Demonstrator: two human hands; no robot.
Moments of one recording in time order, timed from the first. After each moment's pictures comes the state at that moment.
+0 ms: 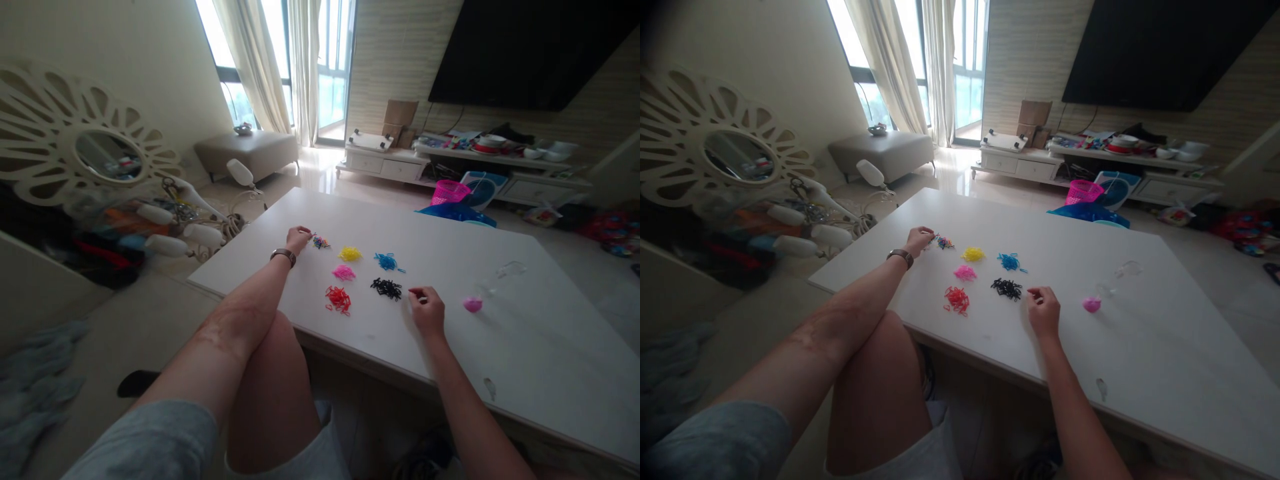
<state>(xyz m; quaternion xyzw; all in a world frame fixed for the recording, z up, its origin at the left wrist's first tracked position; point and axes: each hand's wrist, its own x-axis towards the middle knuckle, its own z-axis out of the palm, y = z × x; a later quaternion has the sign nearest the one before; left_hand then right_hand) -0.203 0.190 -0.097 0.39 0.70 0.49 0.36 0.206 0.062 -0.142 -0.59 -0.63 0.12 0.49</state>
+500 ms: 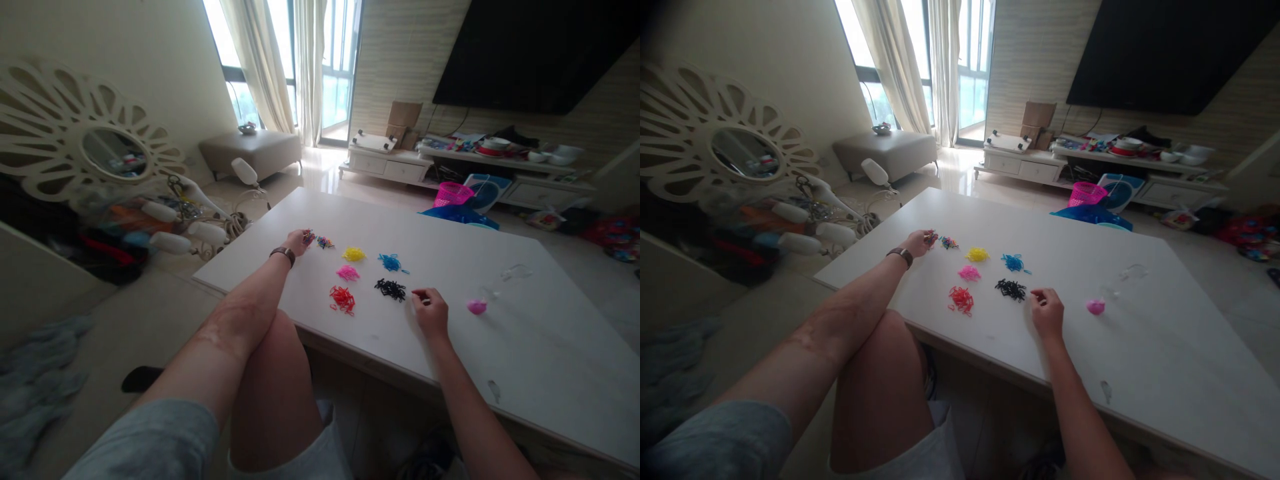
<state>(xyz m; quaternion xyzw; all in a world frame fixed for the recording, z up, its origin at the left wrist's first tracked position) -0.206 0.189 -0.083 0.16 0.61 0.59 0.51 0.209 0.065 -0.147 -0.59 -0.64 0.12 0.47</state>
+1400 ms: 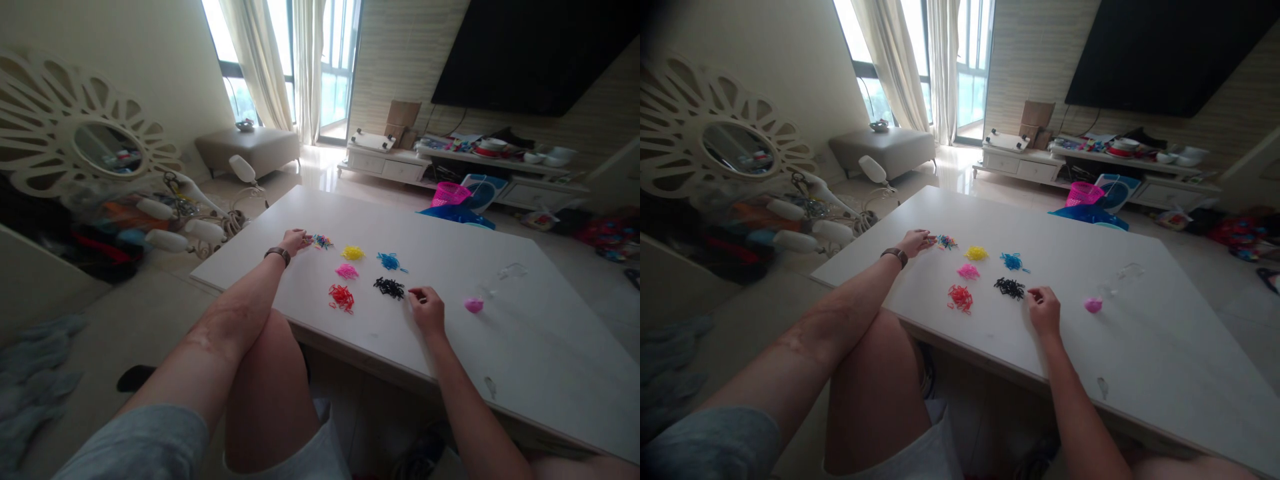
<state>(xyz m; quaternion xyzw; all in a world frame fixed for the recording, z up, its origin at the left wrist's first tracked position) -0.215 0.173 -0.090 0.23 0.61 0.57 0.51 0.207 0.065 -0.145 -0.59 -0.65 0.13 0.46</state>
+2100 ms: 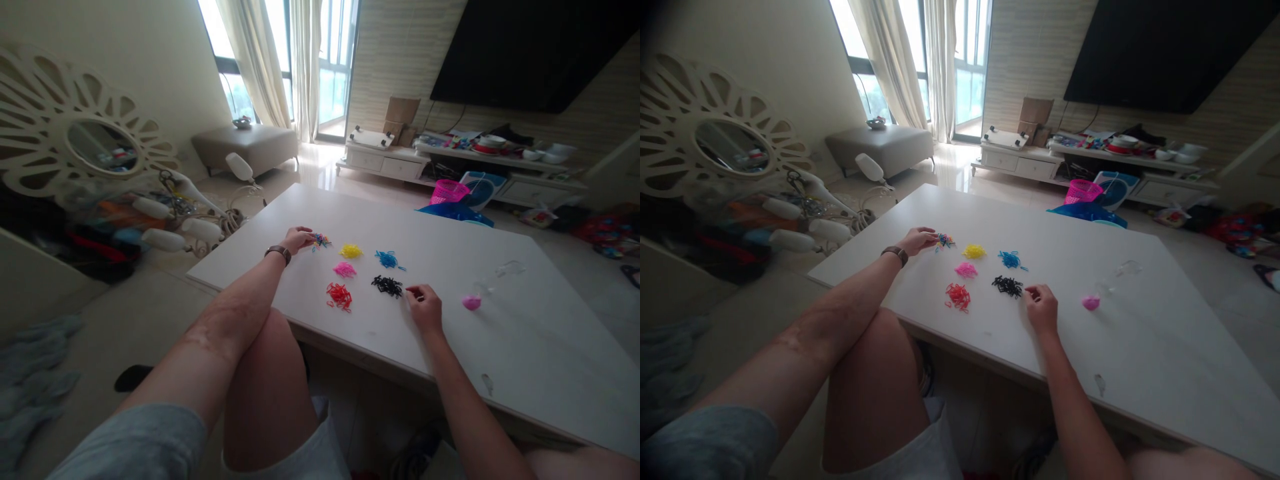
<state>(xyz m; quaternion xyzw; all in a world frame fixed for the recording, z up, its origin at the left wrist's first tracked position) -0.204 0.168 -0.086 0.35 0.61 0.51 0.50 0.205 0.063 -0.141 -0.59 -0.65 0.14 0.46</state>
